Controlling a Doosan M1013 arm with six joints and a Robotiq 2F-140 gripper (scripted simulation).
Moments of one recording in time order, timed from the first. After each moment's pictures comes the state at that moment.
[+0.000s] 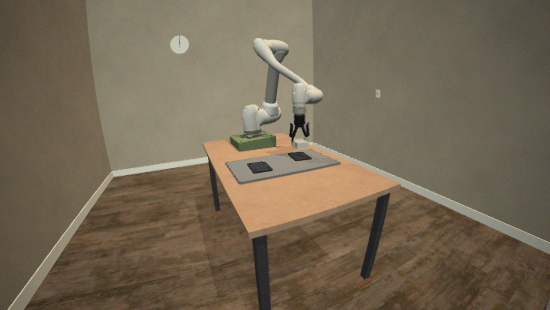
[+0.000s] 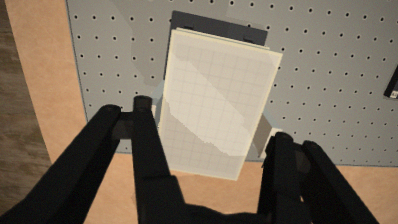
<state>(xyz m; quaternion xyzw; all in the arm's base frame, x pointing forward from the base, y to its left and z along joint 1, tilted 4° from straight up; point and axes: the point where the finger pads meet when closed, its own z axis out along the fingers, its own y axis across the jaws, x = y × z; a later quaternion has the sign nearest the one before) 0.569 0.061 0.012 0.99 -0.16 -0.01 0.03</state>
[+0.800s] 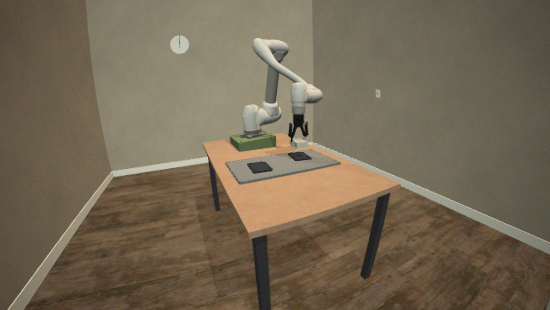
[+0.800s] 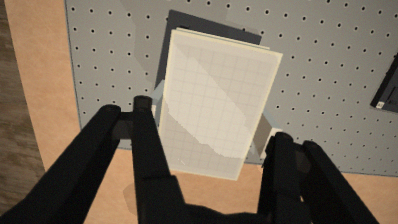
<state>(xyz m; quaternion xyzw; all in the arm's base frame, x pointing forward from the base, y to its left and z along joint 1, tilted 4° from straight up) 0.569 0.051 0.016 0.99 -0.12 -0.01 0.04</state>
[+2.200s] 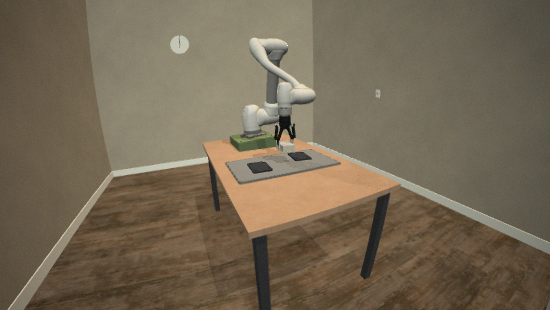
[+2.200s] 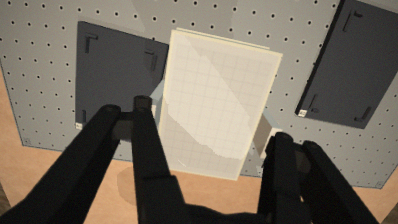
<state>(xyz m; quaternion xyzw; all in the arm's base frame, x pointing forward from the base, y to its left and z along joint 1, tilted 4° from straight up) 0.575 -0.069 0.024 0.99 -0.12 -0.01 0.03</state>
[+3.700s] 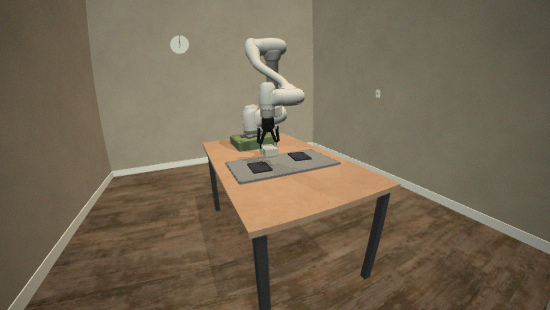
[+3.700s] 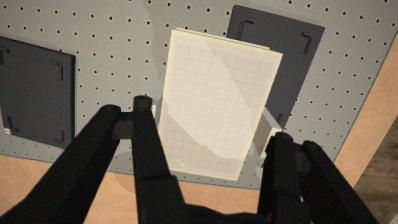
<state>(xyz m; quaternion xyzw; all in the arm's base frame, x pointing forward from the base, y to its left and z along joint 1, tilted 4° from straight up) 0.582 -0.205 0.033 0.99 -0.12 -0.01 0.03</state>
